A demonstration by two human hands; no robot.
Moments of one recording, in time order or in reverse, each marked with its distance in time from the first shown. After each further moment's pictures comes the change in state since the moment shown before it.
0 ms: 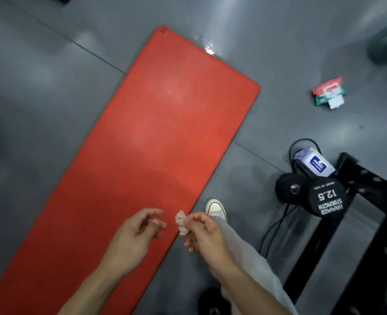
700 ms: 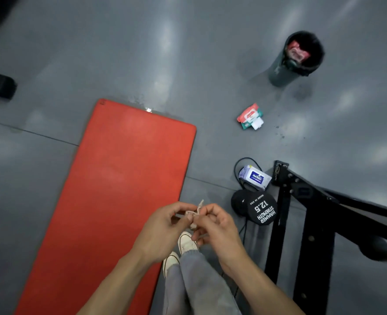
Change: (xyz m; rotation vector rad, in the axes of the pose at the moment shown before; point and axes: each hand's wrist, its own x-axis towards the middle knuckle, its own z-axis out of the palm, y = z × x) left_hand 0.005 0.290 0.106 0.199 -0.361 0.307; right_hand -0.113 -0.217 -0.134 0.287 0.162 -0.230
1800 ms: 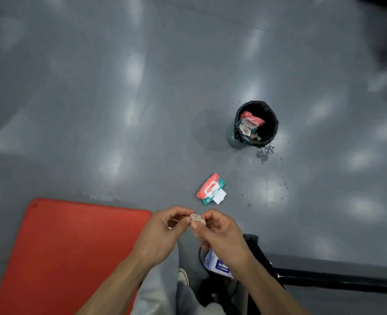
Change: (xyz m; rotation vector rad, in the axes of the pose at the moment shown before) left_hand 0.416 0.309 0.024 -0.034 -0.057 0.050; right_hand 0.268 -0.387 -0.177 -0.147 0.097 -0.093
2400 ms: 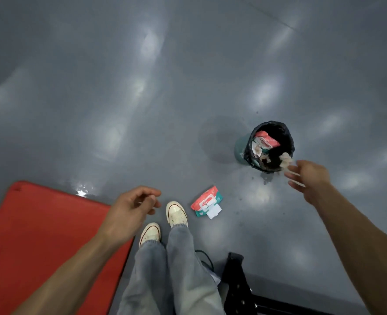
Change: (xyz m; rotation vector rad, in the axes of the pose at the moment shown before) left_hand 0.128 0.023 -0.088 -0.126 0.259 -0.237; right_hand 0.253 -0.180 -0.190 -0.140 0.643 0.202
